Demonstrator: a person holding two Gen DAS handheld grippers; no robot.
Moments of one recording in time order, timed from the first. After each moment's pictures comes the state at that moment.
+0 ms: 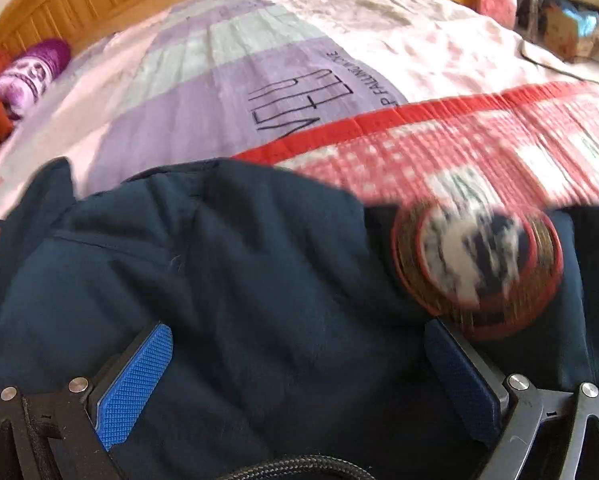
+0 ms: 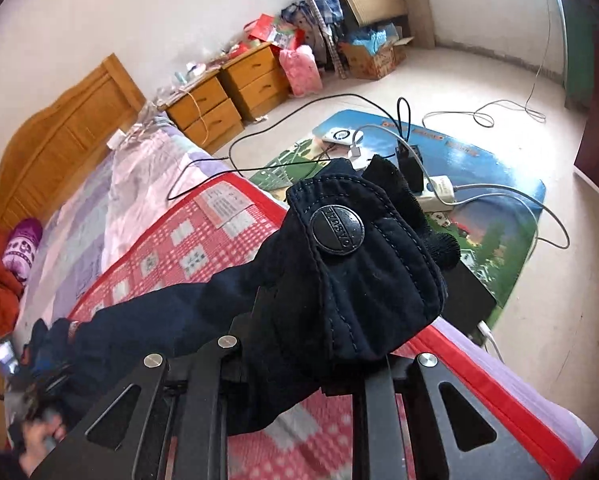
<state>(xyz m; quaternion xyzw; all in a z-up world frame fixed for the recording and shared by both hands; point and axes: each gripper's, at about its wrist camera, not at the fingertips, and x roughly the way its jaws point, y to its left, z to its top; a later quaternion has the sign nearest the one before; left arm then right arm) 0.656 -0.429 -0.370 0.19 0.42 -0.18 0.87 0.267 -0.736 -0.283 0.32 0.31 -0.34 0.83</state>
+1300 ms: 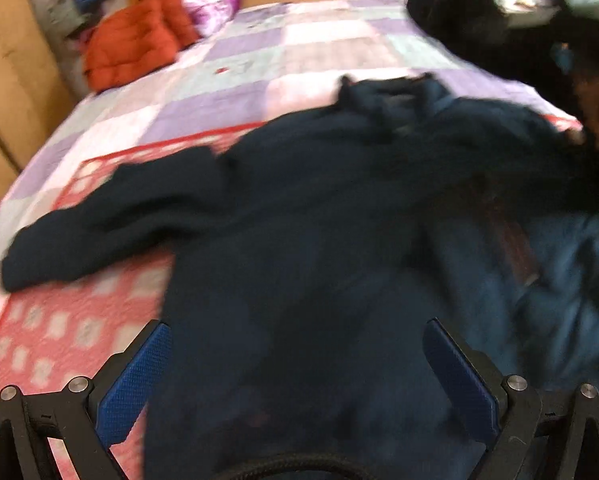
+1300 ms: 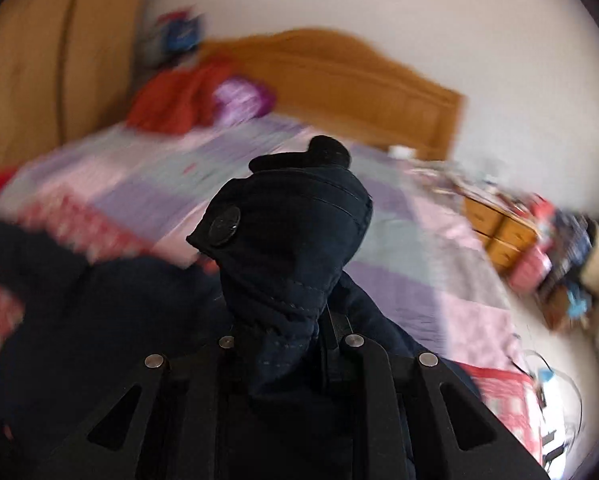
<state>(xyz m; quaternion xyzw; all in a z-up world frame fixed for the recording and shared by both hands) 0.466 0.017 -0.251 0.12 0.42 -0.05 0.90 0.648 -0.195 -0.209 -0.14 0.33 0.00 0.93</state>
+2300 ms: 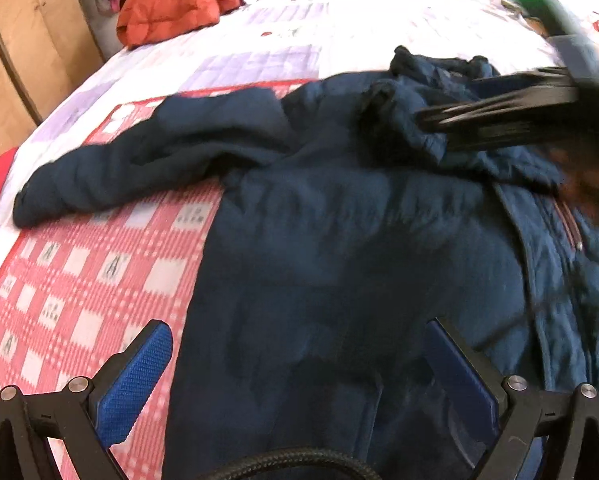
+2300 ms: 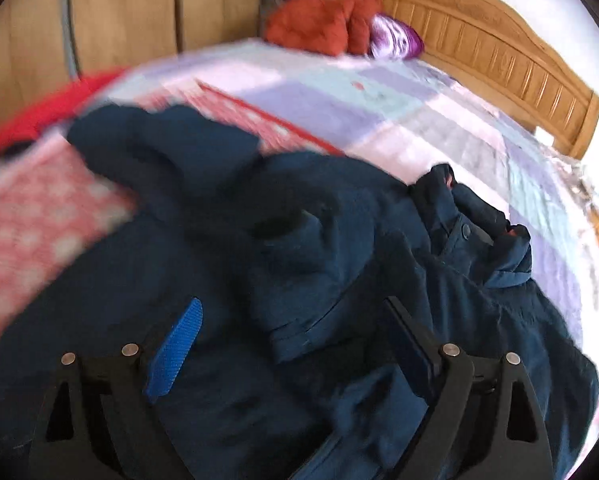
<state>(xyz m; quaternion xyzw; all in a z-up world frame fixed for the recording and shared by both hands) 0.466 0.067 -0.282 0.08 0.44 -0.02 0.89 0.615 -0.080 -0.290 -0.10 0.40 0.20 0.89</state>
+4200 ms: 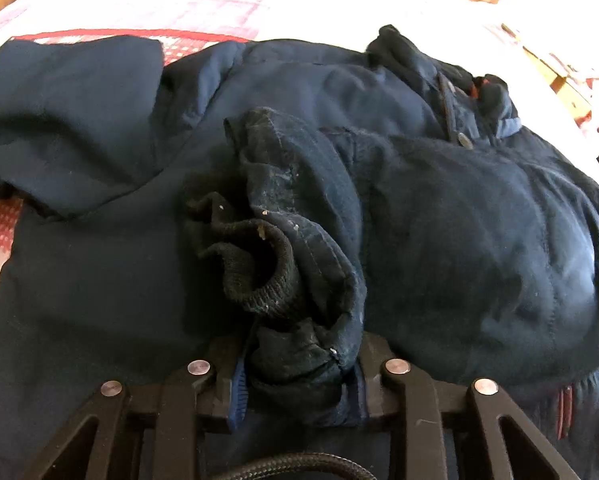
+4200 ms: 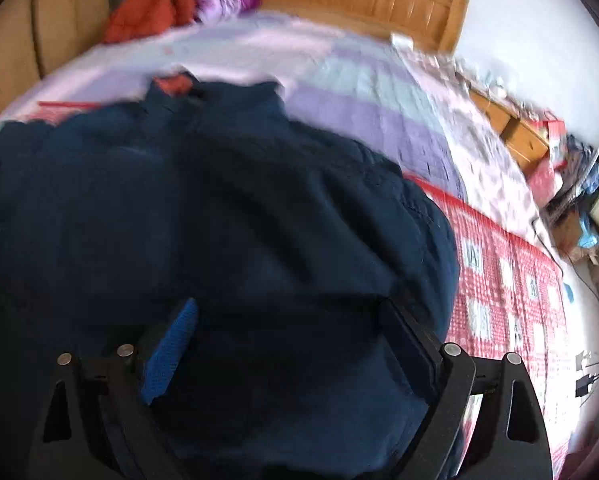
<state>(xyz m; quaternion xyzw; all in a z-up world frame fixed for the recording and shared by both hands) 0.622 0.014 -0.360 -0.07 0.50 -0.10 0.86 0.595 -0.350 -0.349 0.01 0.49 -0.05 0.87</state>
